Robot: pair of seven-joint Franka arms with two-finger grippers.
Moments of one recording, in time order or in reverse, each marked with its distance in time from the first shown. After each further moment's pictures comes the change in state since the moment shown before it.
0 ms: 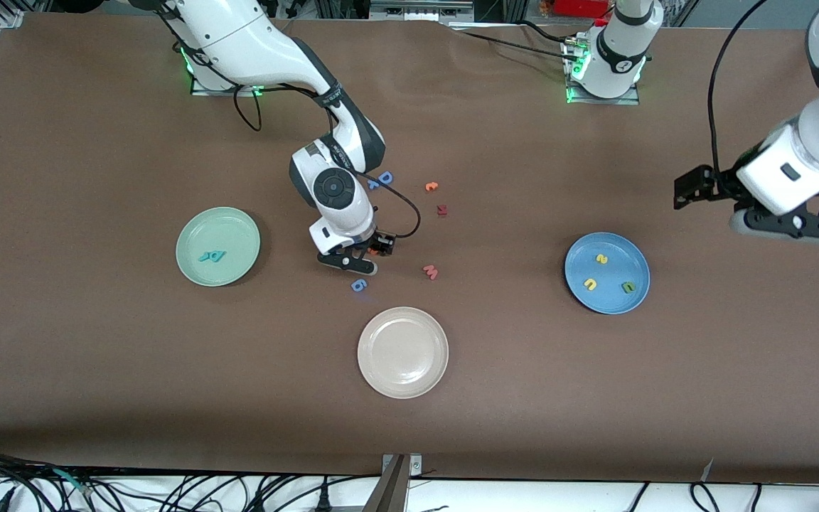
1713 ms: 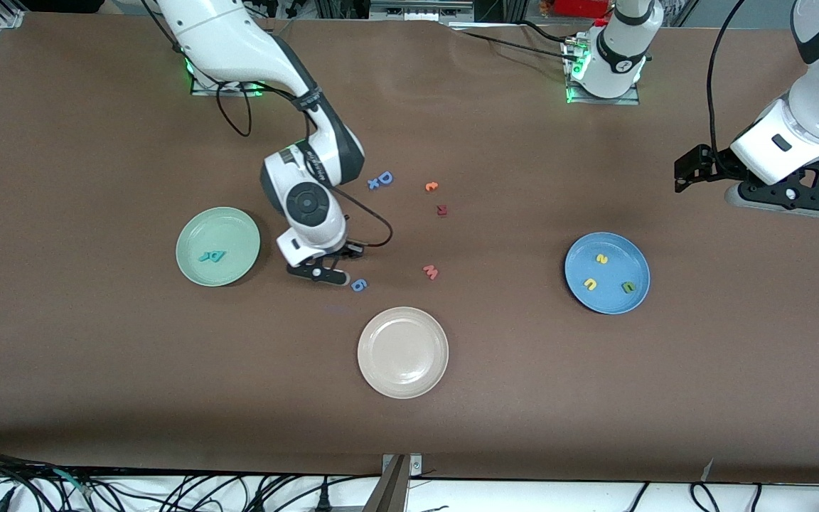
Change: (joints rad) left arm -0.065 -0.096 0.091 -0.151 0.000 0.065 0.039; right arm -0.003 -0.081 -0.136 0.015 -0.004 -0.235 -0.170
